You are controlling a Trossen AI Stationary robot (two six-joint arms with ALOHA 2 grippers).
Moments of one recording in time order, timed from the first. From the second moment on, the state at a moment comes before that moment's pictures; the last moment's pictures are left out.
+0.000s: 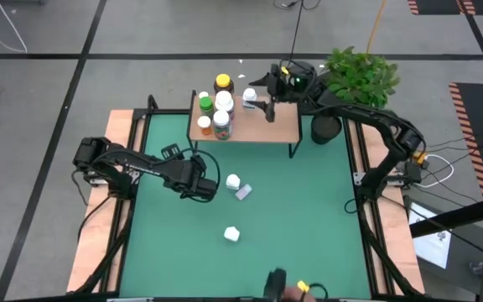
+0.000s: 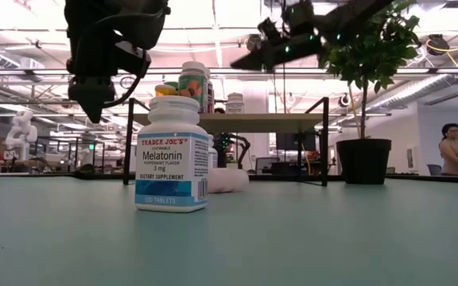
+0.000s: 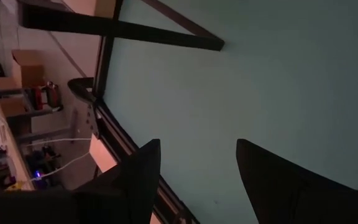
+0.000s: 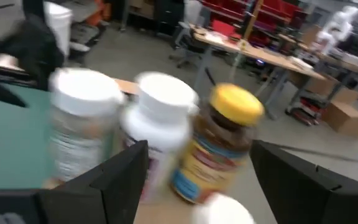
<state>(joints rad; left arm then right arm) -0.13 1.65 1.19 -1.47 -0.61 -0.71 -0.68 1.65 1.26 0.19 -0.50 -0.41</state>
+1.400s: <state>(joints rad) -0.21 1.65 1.19 -1.40 -0.60 -0.71 0.00 1.91 0.78 0.81 0.14 -0.01</state>
